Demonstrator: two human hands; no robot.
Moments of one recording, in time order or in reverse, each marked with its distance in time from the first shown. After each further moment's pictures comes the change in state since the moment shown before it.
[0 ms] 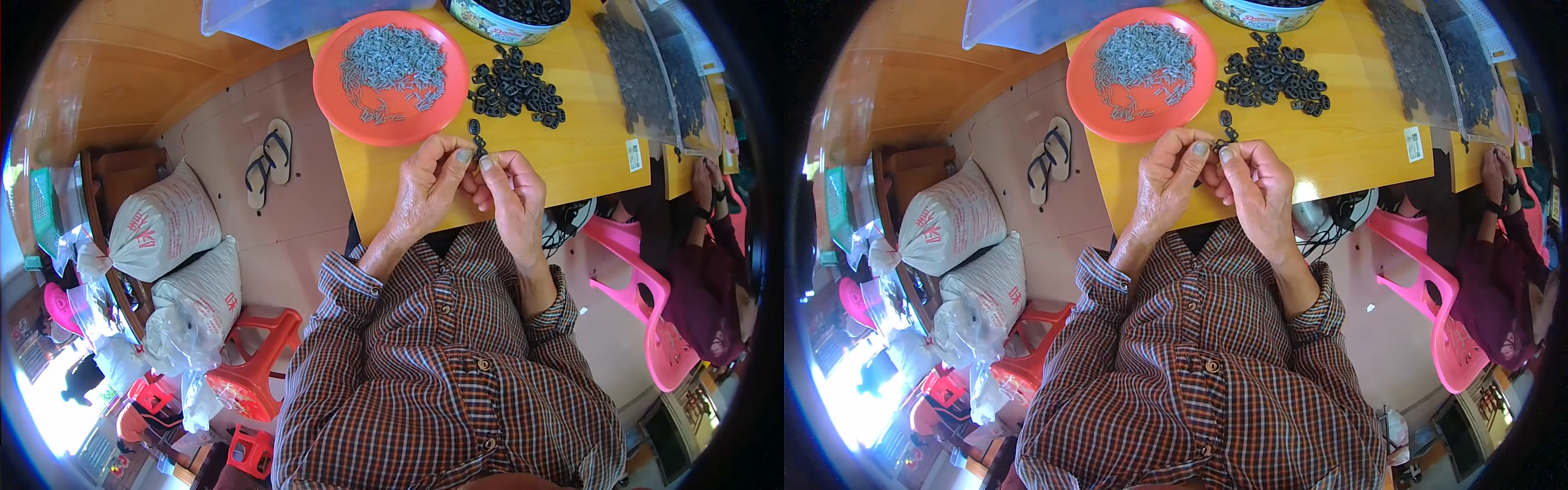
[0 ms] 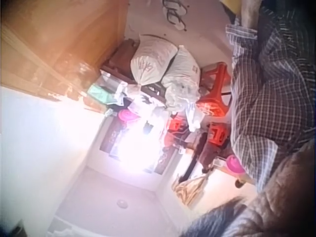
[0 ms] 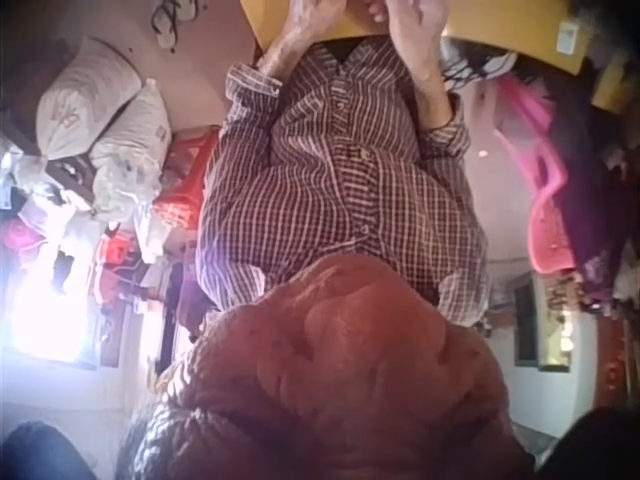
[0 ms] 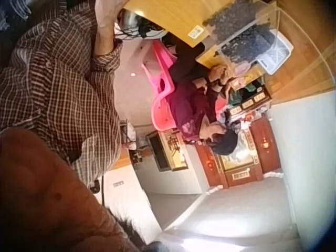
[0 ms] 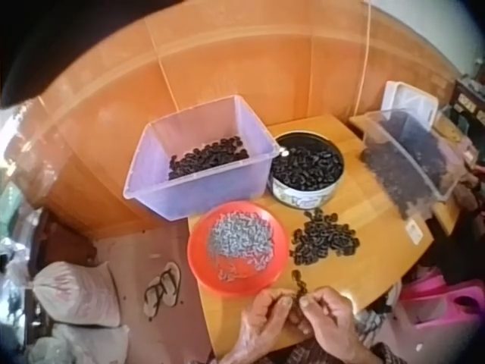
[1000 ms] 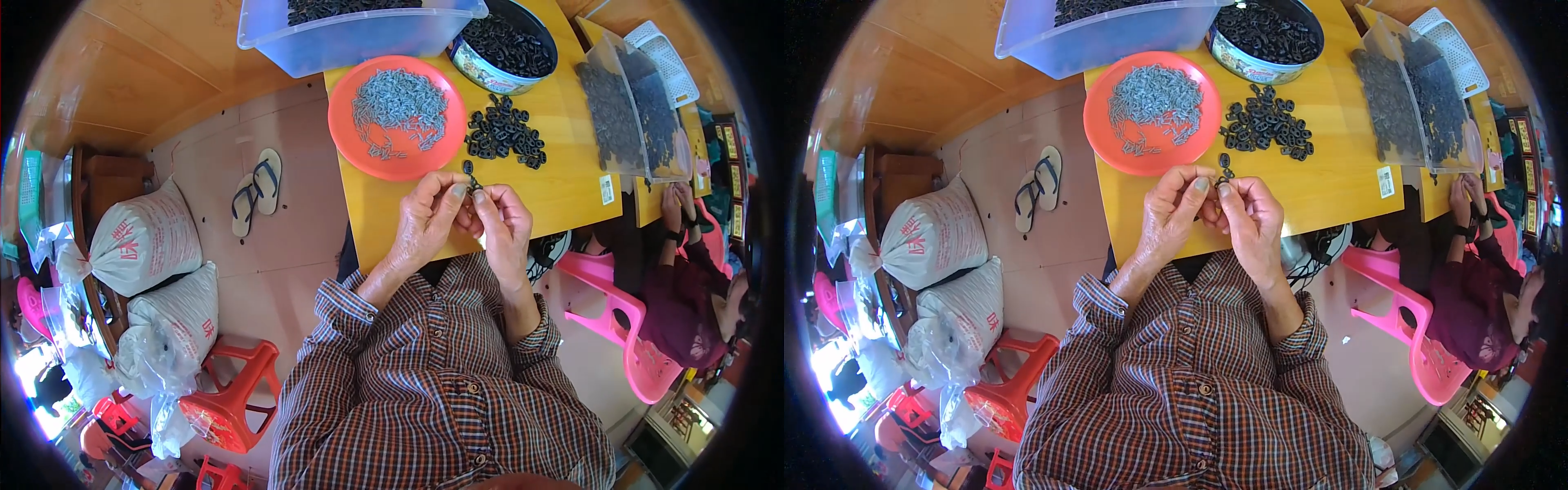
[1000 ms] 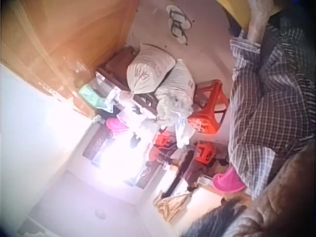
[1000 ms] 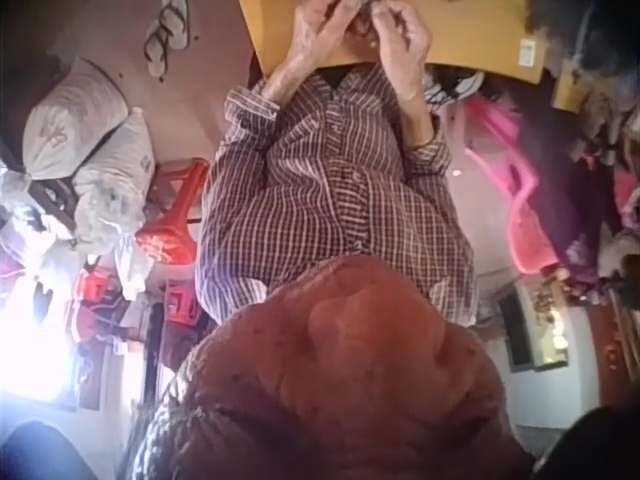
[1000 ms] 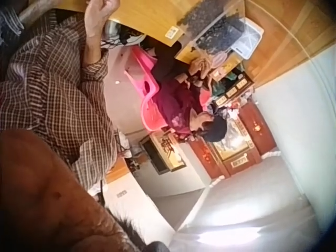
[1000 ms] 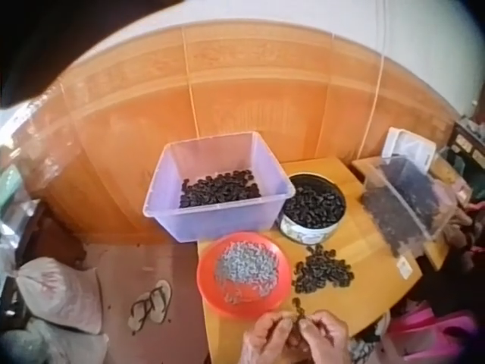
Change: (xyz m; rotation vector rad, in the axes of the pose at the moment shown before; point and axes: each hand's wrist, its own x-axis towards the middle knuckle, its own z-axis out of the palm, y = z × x) left_hand -0.006 0.007 -0.003 -0.162 0.000 0.043; right_hand -0.001 -0.001 0.010 -0.039 0.028 -0.063
